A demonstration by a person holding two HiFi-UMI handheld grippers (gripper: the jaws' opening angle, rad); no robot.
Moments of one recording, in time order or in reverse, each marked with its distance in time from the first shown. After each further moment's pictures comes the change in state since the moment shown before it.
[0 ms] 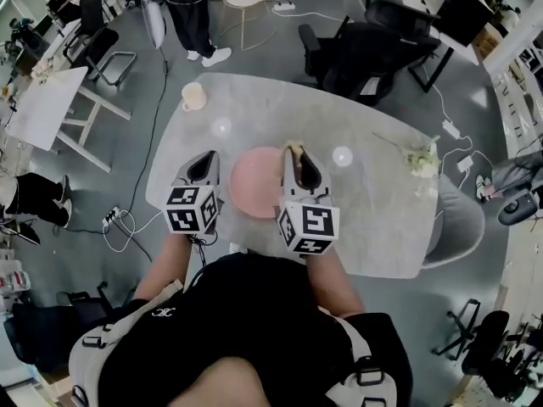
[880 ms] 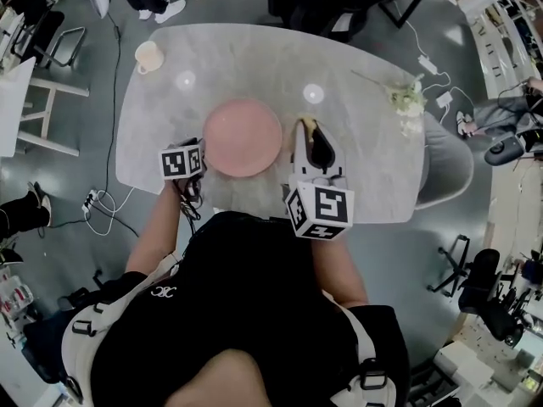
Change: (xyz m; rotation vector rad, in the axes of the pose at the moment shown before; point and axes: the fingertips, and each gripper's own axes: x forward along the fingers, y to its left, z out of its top) left arm 0.092 0.033 -0.216 -0.143 0.539 -0.083; right arm -0.046 -0.053 -0.027 -0.027 0.098 -0.213
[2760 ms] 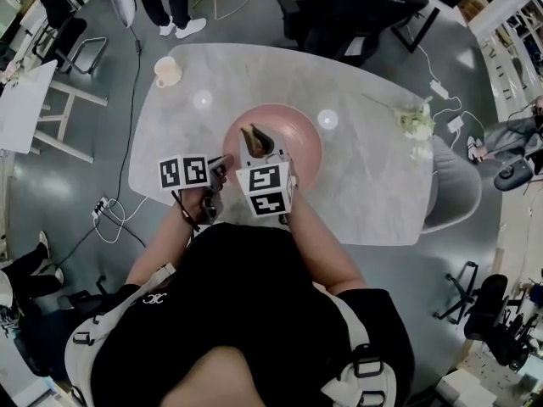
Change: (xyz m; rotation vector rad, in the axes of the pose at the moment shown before) left arm -0.061 -0.102 0.034 -0.326 -0.012 -0.373; right arm 0.080 0.116 -0.080 -0.225 0.214 0.340
